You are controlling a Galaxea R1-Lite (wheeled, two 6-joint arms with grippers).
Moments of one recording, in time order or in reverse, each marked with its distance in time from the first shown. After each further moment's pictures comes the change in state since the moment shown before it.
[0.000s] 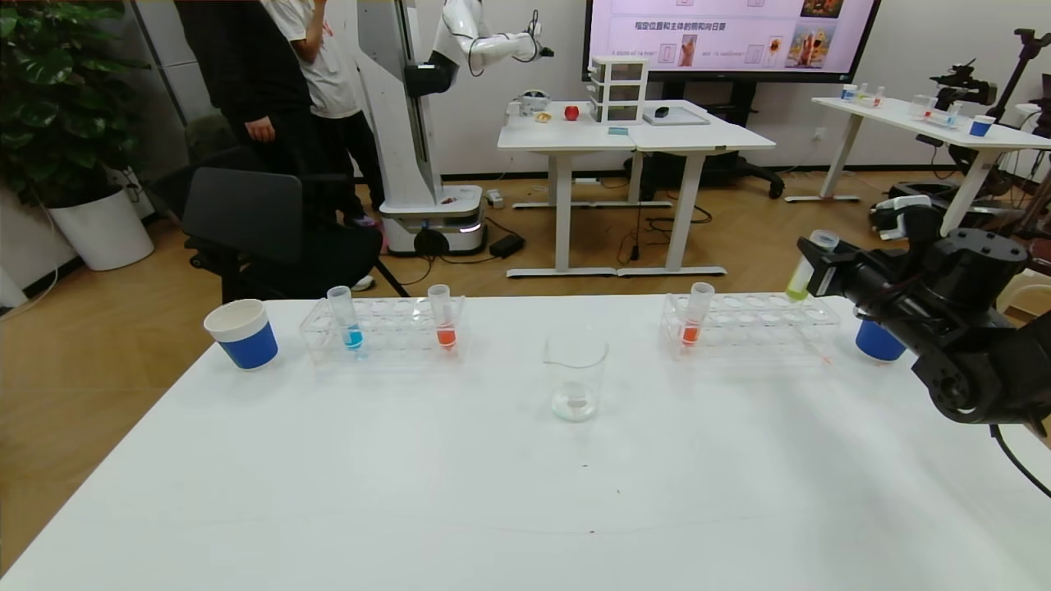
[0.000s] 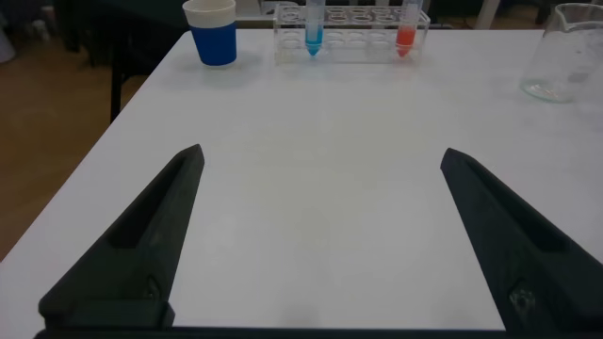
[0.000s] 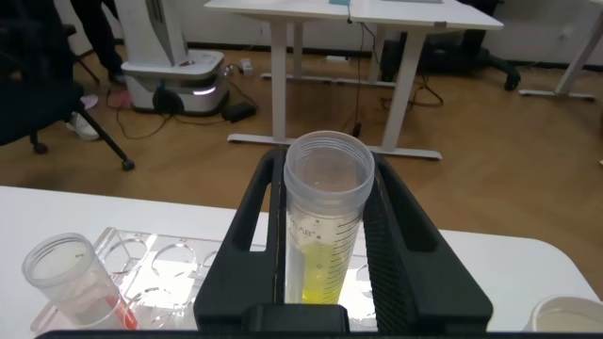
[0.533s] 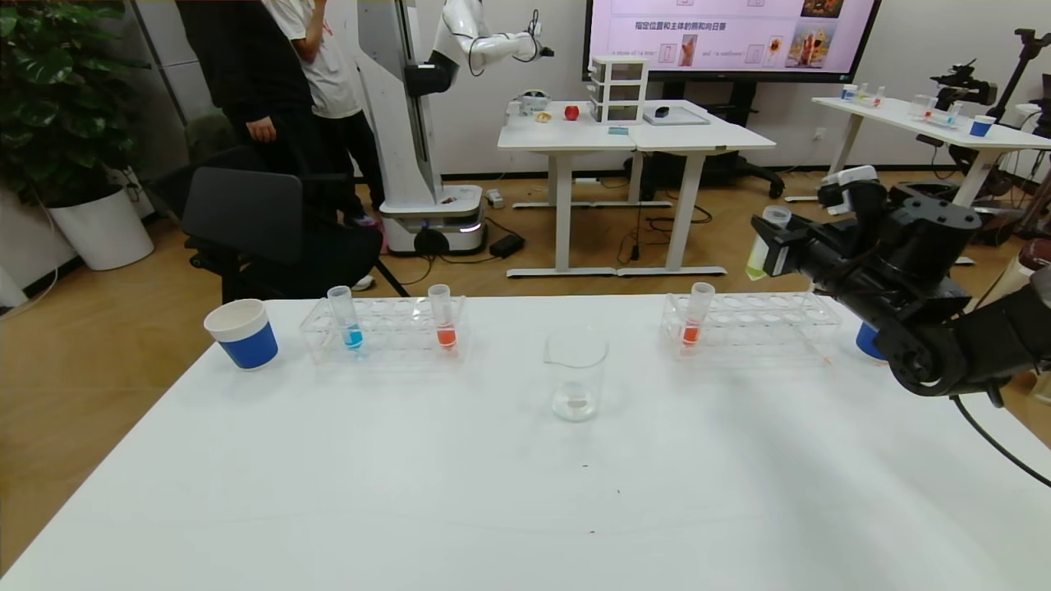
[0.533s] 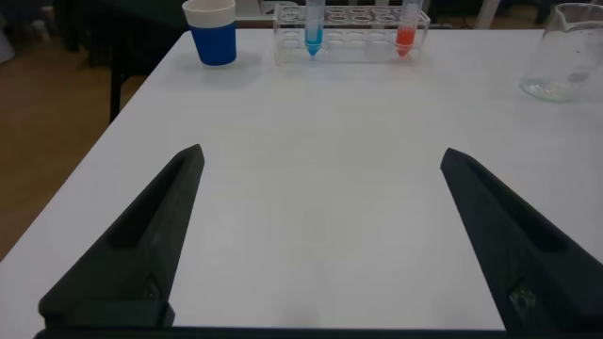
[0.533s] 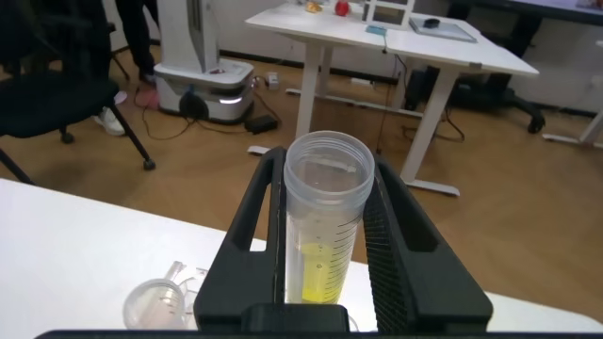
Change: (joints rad) left arm 0.000 0.000 0.000 0.000 0.000 0.000; right arm 0.140 -0.011 -0.138 0.110 -0.015 -0.114
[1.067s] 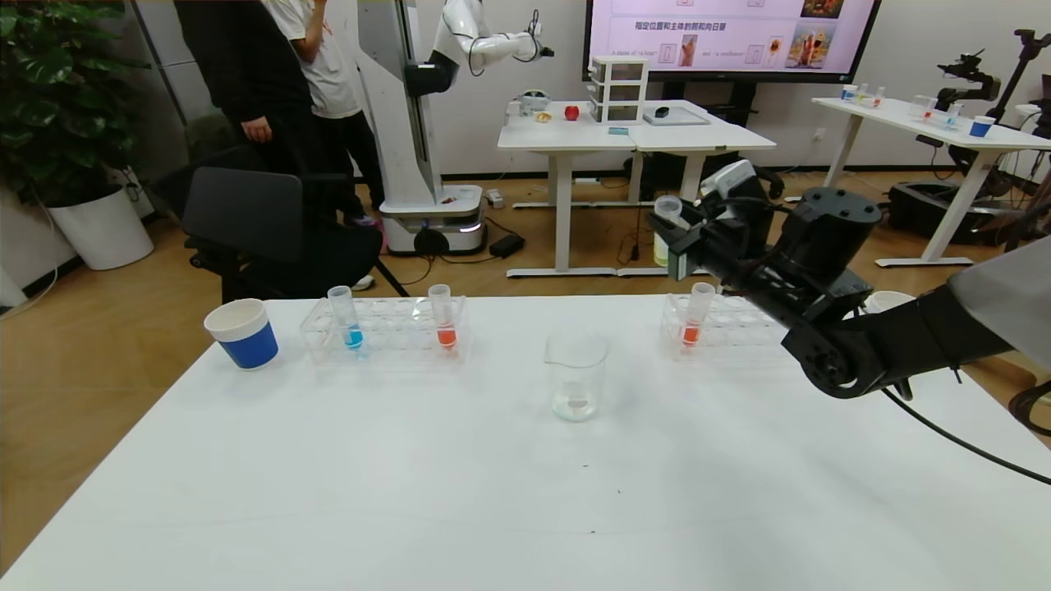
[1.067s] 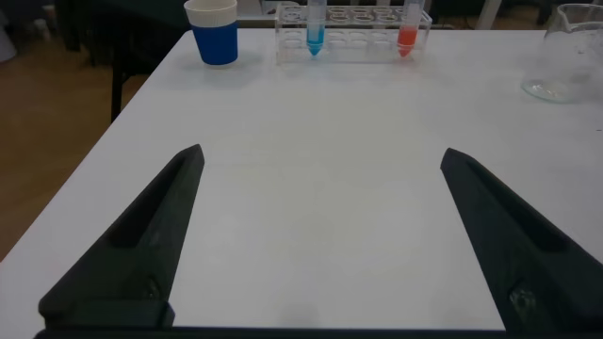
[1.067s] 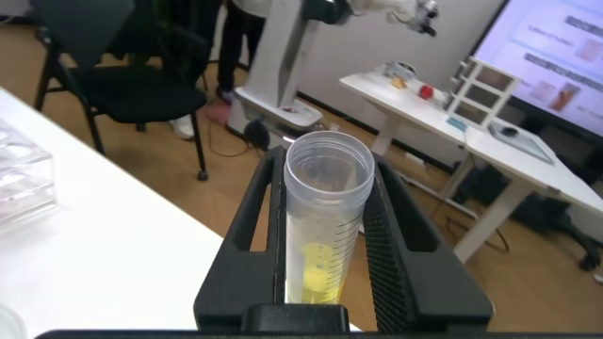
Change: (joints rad) left arm 0.000 0.000 0.000 0.000 0.000 0.000; right arm 0.250 0.034 -0.093 0.002 0.061 -0.217
